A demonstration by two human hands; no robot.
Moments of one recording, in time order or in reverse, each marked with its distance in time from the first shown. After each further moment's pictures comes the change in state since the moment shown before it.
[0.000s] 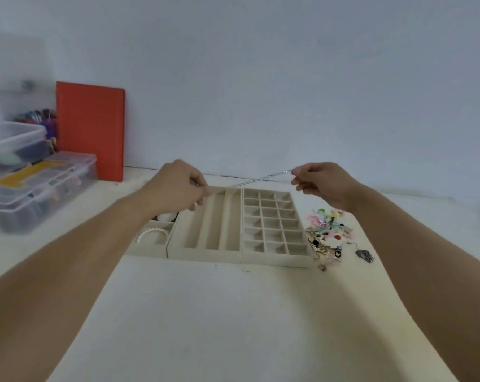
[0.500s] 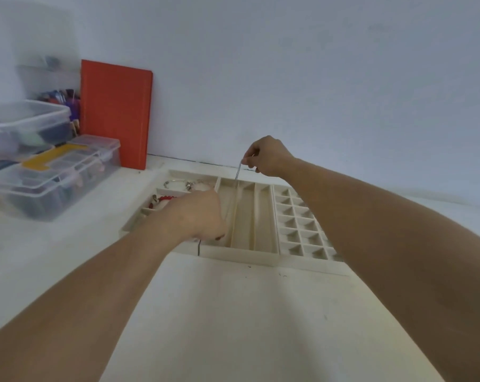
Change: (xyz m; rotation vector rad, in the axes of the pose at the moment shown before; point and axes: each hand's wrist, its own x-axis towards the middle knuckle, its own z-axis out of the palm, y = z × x) left_hand -0.013 -0.036 0.012 0.401 -0.290 -0.198; right_hand 0.103 -0.034 0.160 -0.727 -0.024 -0.192
